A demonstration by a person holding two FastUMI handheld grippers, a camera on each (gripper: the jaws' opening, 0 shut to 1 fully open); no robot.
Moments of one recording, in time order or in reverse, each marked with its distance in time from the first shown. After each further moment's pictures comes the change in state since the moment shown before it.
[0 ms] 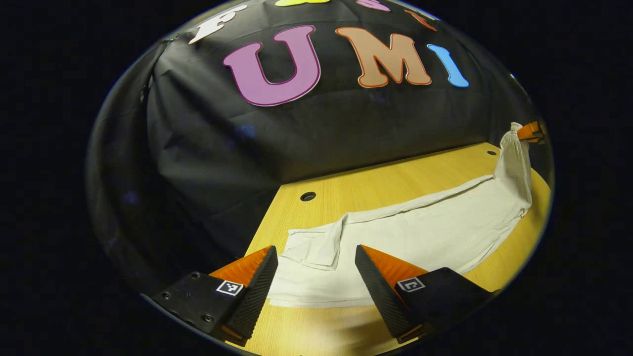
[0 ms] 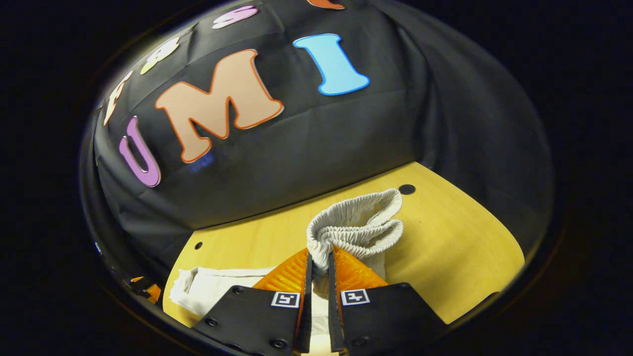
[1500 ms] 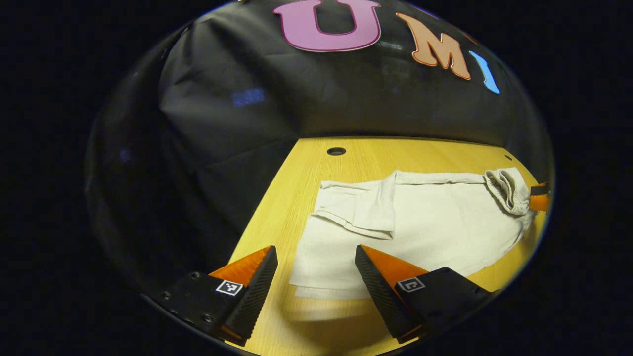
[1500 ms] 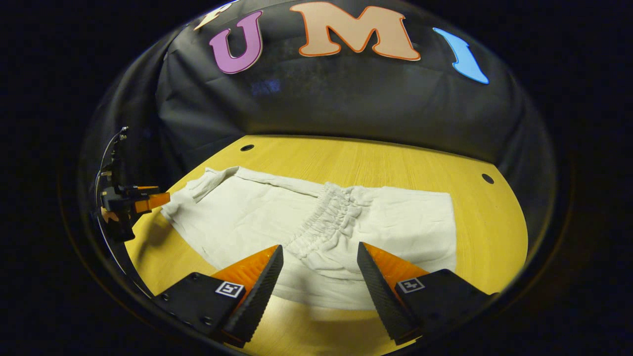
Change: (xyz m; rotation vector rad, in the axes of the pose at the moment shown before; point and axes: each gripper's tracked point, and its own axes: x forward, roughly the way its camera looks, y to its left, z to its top) left arm 0.056 0.071 -0.112 -0.205 0.183 -0.042; right arm -0.002 0.117 -0.189 -0.429 0.238 0.184
